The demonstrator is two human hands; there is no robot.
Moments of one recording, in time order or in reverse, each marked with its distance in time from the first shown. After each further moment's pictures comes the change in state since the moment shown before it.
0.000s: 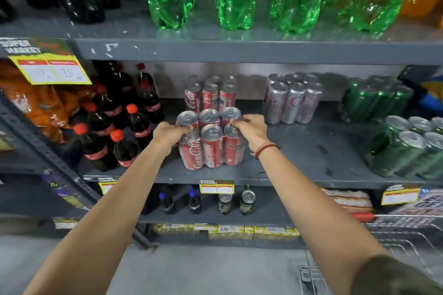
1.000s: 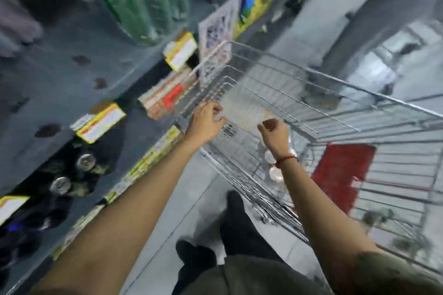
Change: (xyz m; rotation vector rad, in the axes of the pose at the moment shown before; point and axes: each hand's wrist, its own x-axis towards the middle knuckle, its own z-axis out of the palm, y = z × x) left_hand -0.271 -0.130 0.431 0.699 -1.094 0.682; right_hand -0.233 0.350 -0.373 -0.109 0.765 0.631
